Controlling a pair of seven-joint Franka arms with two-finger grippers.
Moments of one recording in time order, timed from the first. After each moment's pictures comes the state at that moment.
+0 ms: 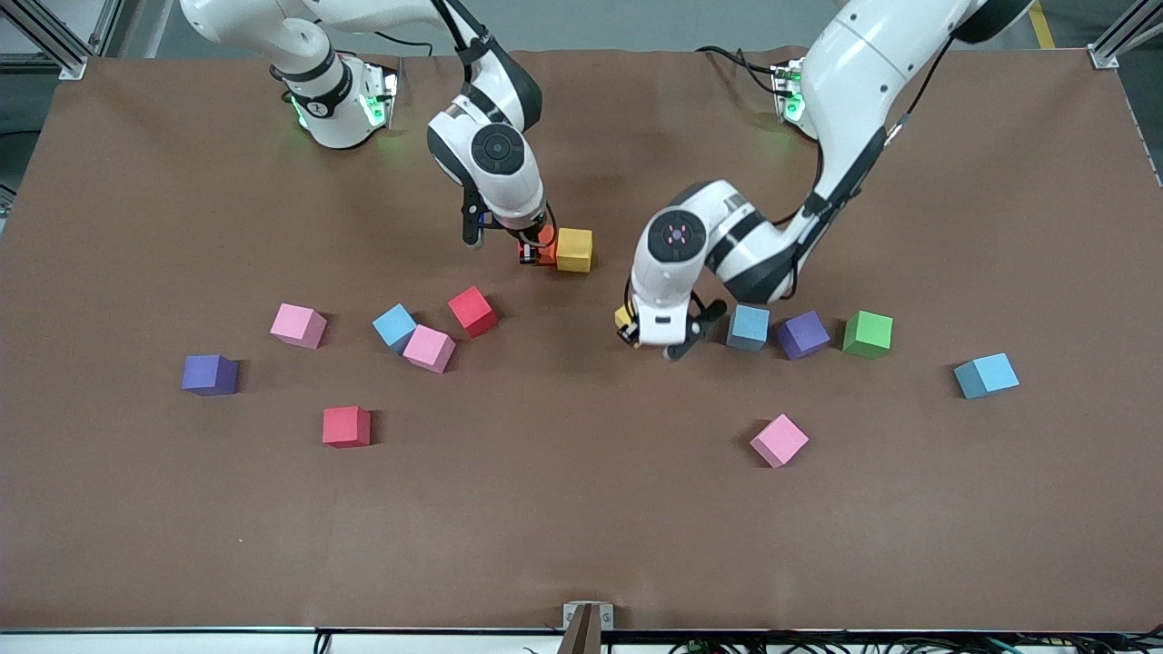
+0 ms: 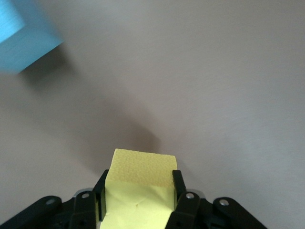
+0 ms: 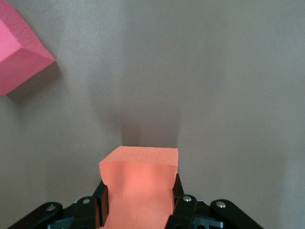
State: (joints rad) left arm -0.26 0.57 -0.49 -1.85 0.31 2.33 -1.76; right arm 0.70 0.35 0.16 -2.17 0.10 2.45 2.33
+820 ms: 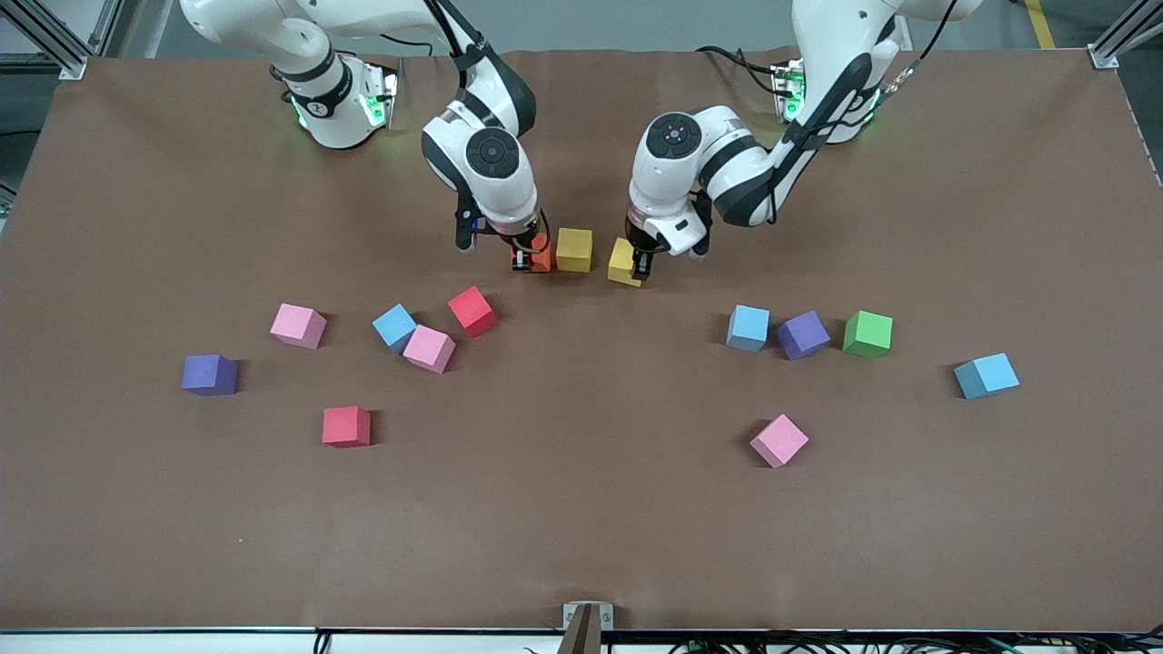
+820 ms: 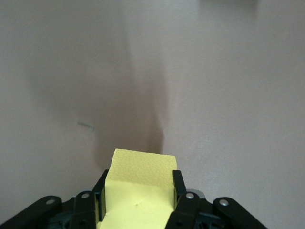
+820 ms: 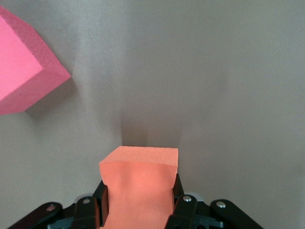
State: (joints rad) left arm -0.30 0.39 -0.54 -2.21 0.31 2.59 -2.54; right arm 0.70 0.35 0.14 -2.17 0.02 2.46 2.38
